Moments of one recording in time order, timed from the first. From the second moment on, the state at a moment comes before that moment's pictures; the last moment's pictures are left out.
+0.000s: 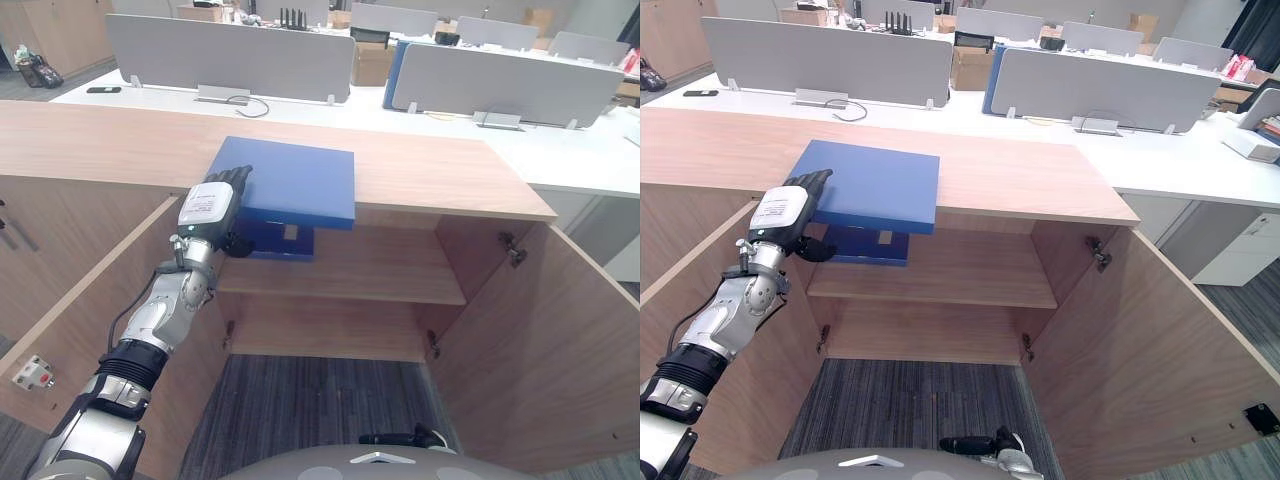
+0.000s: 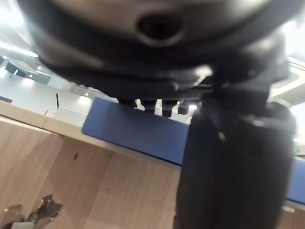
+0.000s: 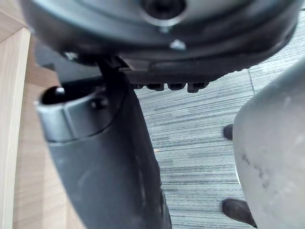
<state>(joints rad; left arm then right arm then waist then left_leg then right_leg) -0.33 0.59 -0.26 0.33 0.72 -0.01 0.26 0.03 0.00 -0.13 1.17 -0.02 0.04 -0.08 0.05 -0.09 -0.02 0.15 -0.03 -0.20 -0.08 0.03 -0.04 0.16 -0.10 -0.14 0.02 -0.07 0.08</state>
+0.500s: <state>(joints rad) -0.43 0.60 -0.30 0.40 0.80 0.00 0.30 0.03 0.00 -0.13 1.17 -0.03 0.03 -0.08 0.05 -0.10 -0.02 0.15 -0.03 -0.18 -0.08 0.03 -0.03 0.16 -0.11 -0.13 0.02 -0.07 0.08</state>
